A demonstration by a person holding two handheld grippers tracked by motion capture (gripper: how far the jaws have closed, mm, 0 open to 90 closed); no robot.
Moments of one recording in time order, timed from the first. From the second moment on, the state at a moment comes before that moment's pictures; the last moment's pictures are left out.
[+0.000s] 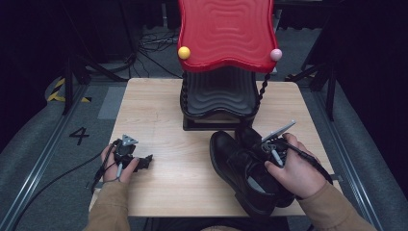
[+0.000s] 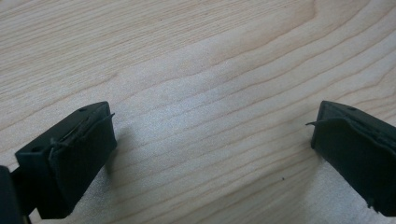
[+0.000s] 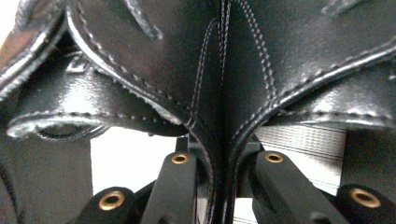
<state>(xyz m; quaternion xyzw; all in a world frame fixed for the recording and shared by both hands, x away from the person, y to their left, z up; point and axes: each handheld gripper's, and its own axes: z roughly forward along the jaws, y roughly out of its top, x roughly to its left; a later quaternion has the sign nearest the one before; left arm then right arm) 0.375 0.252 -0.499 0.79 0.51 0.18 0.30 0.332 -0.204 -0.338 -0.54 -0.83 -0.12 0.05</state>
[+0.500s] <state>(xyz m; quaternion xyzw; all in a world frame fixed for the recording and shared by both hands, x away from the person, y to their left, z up) 0.375 0.252 -0.499 0.79 0.51 0.17 0.30 0.322 -0.209 -0.277 -0.51 -0.85 -0.14 0.03</state>
